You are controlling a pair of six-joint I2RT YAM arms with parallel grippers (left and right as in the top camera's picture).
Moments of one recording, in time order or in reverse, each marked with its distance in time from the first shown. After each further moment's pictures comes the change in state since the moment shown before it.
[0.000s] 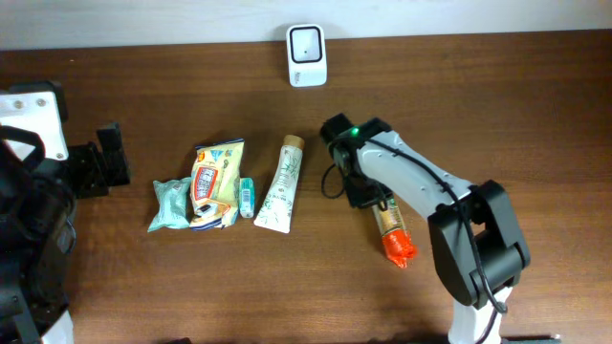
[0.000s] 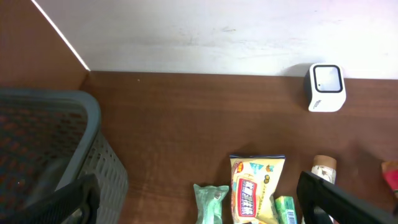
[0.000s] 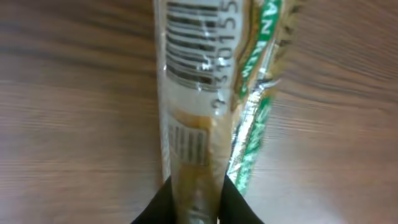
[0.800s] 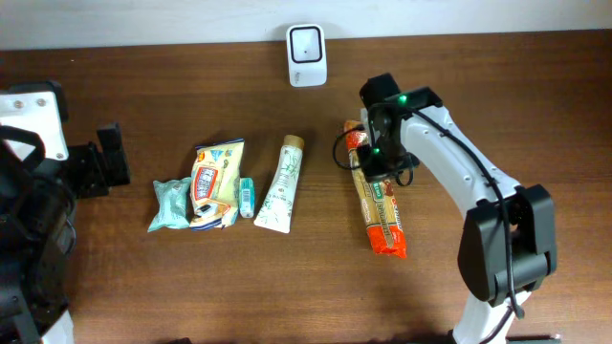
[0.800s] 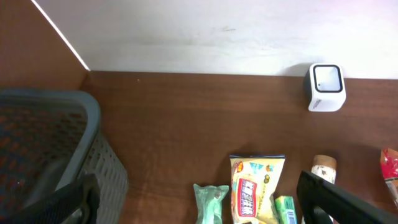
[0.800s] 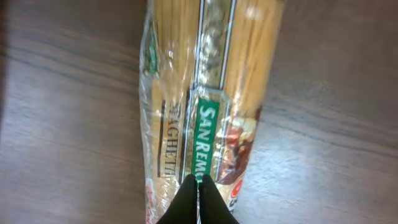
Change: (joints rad) left arm 0.000 0.000 0.000 0.000 0.000 0.000; right arm -0.198 -0.051 0.101 0.008 -0.311 -0.193
